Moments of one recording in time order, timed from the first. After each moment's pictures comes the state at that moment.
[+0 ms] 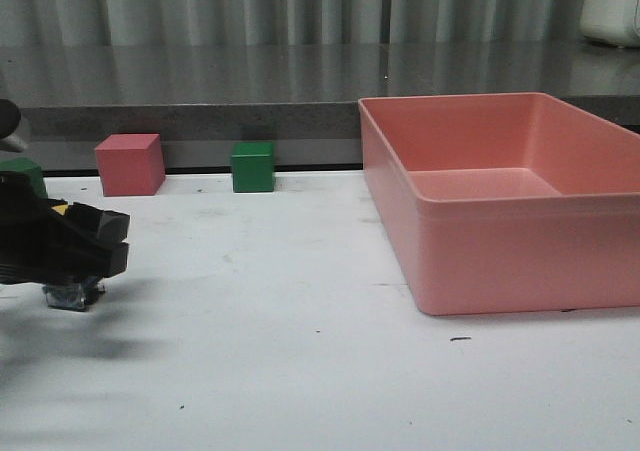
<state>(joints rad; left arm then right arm) -0.36 1.94 -0.43 -0.08 -1.15 0.02 0.50 0.77 -0.75 -0.12 0.81 0.13</state>
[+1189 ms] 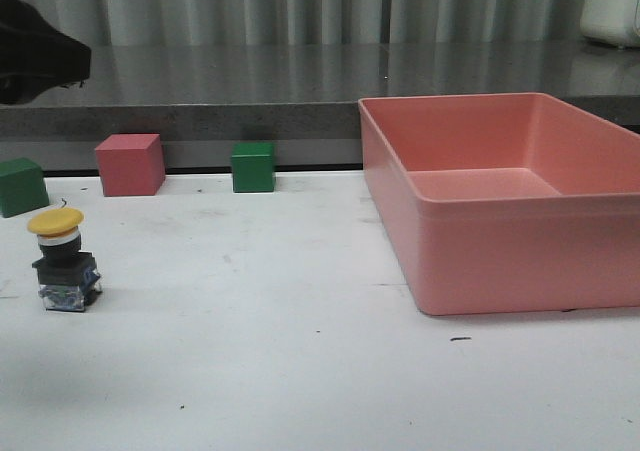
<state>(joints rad) -0.36 1.23 -0.50 -0.04 -0.40 0.02 0.50 0.77 -0.75 -0.12 0.81 0.13</state>
